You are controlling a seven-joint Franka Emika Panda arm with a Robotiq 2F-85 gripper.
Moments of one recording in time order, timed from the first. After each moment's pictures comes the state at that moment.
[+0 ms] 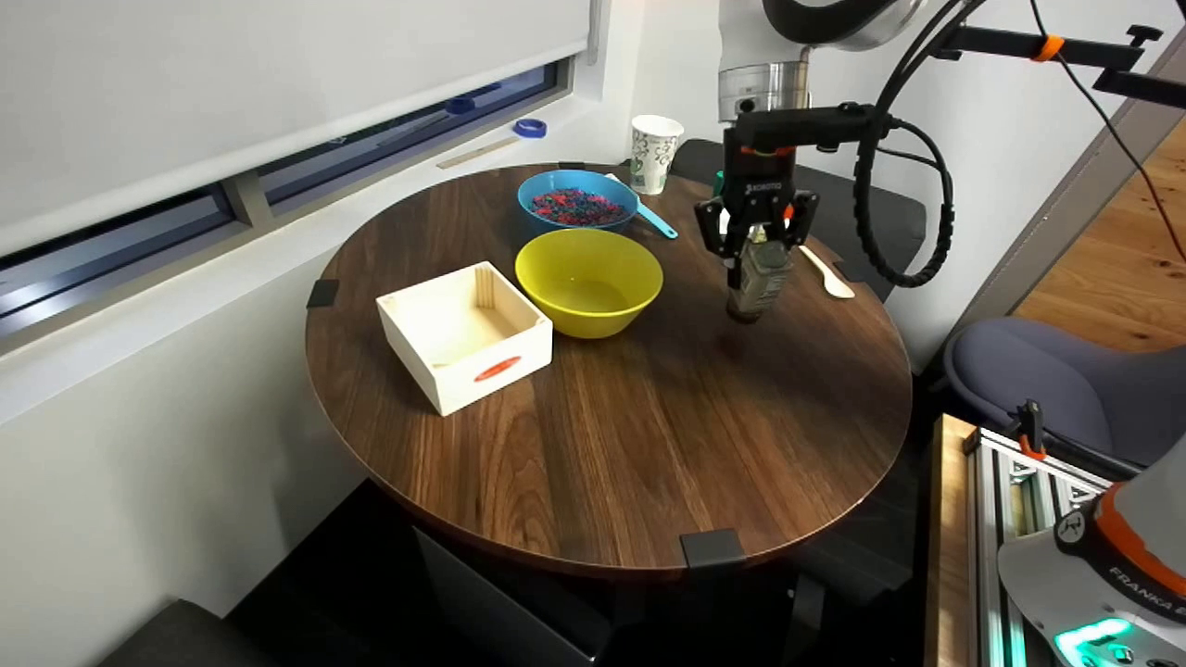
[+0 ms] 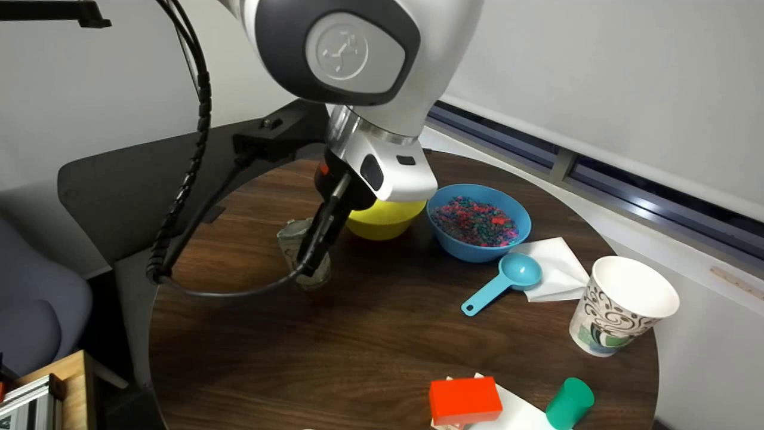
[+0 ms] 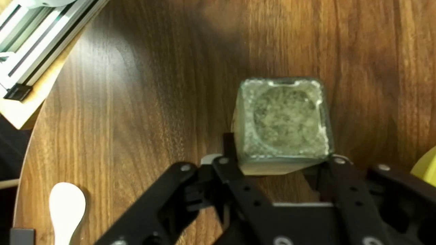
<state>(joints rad) -0.03 0.05 -0.06 -1.97 0.17 1.68 0.71</state>
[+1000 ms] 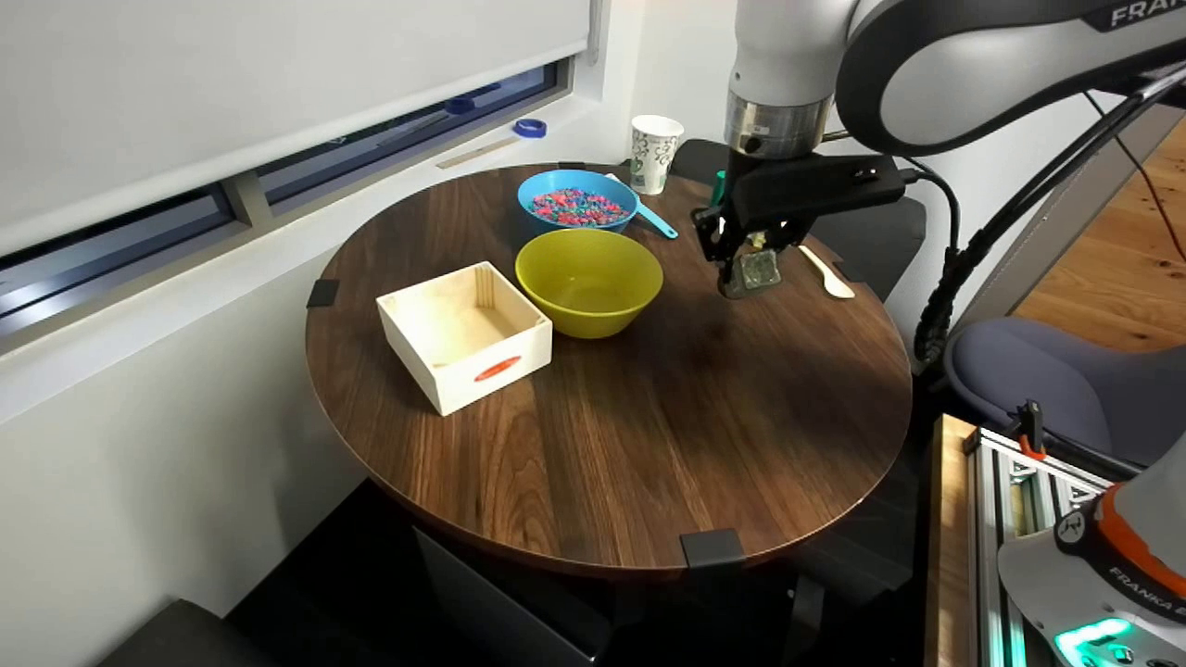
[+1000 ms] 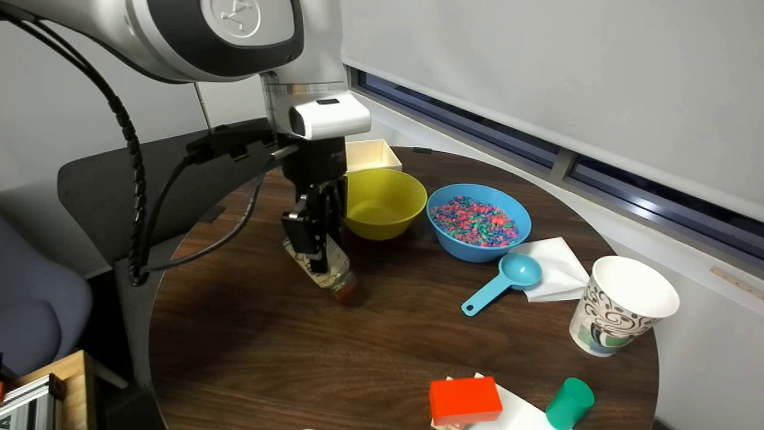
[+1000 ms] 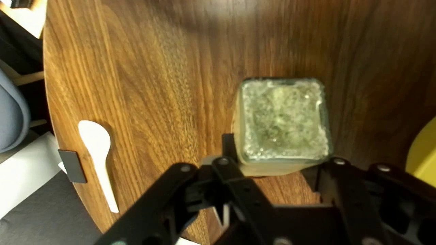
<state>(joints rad) 0.04 -0.11 0.06 -2.18 -0.25 1.98 1.07</state>
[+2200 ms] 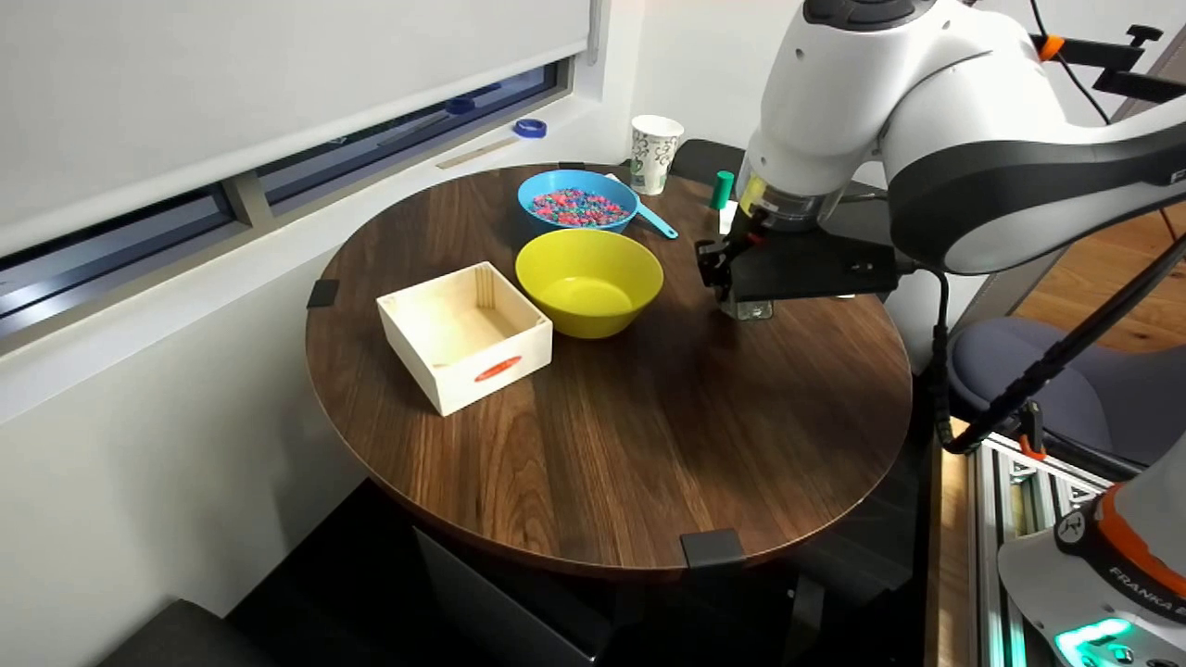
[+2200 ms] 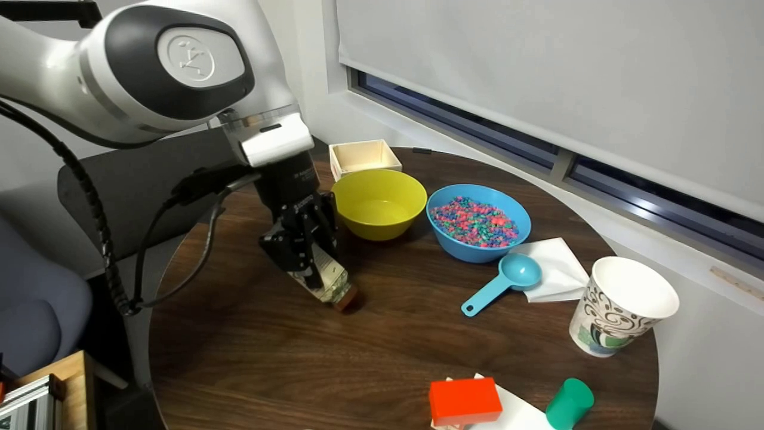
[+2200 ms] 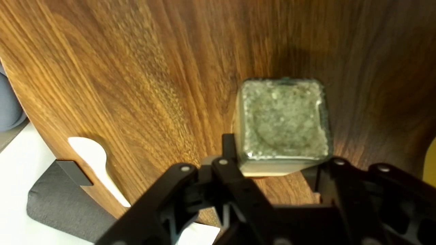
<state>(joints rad) 0.04 -0.17 0.13 -2.37 -0.50 2.17 1.41</state>
